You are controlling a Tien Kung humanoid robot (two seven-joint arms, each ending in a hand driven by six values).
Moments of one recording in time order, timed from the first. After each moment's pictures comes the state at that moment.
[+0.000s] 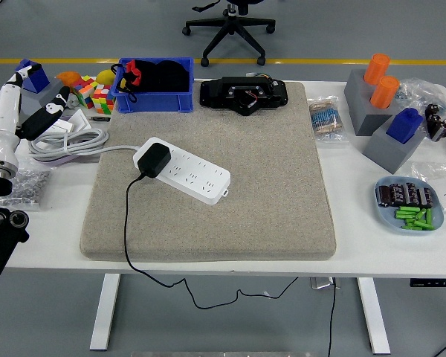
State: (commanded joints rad) left arm -0.27 0.27 -1.39 -1.30 1.80 0.37 0.05; right arm 0.16 -0.23 1.50 0.19 -1.20 -0.08 -0.05
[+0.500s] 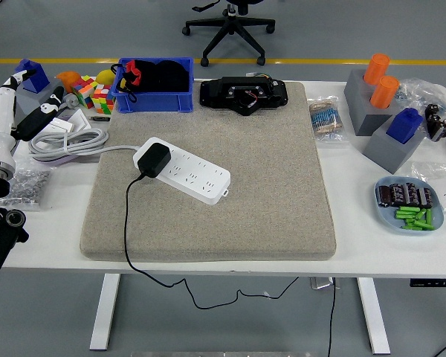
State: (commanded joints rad) left arm -0.25 0.27 -1.41 -1.32 1.74 0.36 0.09; right arm 0.16 -0.24 1.49 0.19 -1.21 -0.06 -0.09
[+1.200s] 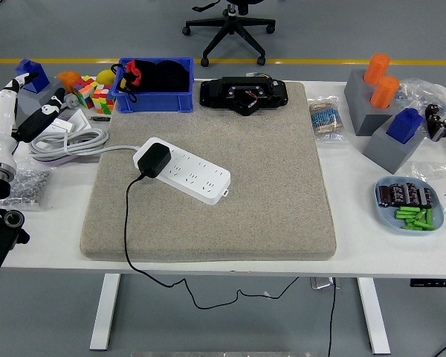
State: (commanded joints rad) left arm -0.25 0.26 -1.41 -1.33 1.72 0.34 0.11; right arm 0.16 -0.23 1.50 0.18 -1.22 -0.06 -0.09
